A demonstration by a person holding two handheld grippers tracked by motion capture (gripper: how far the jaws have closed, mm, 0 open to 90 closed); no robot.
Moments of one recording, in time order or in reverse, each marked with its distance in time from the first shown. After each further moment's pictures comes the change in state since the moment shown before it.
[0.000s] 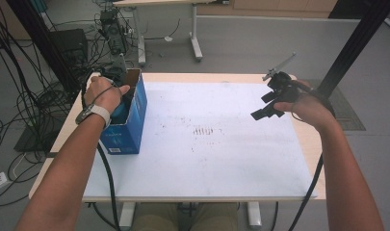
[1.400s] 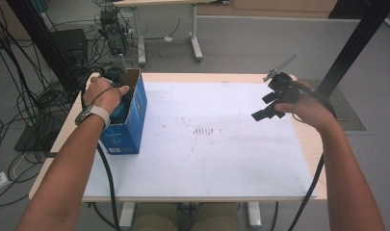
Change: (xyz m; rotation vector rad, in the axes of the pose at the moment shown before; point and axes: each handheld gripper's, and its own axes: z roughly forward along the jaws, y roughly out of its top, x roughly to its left) left arm 0.002 0.000 0.000 0.008 -0.006 -0.002; right arm 0.004 -0.002 -0.003 0.000 -0.008 0.002
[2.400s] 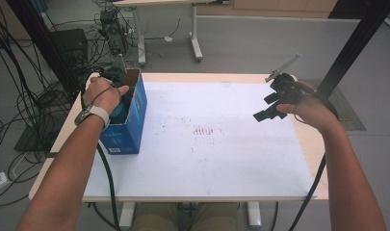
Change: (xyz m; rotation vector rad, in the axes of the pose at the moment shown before) left arm 0.001 -0.001 0.000 -0.007 -0.002 0.002; right arm 0.000 -0.005 -0.002 -0.002 -0.004 0.006
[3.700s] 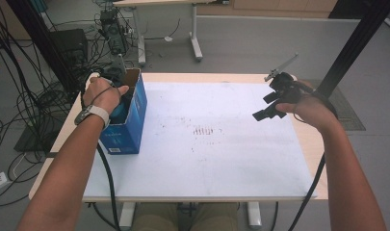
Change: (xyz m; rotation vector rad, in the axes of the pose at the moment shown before) left arm 0.002 -0.001 0.000 -0.001 -0.003 -0.005; right arm -0.001 0.003 0.001 0.002 0.002 -0.006
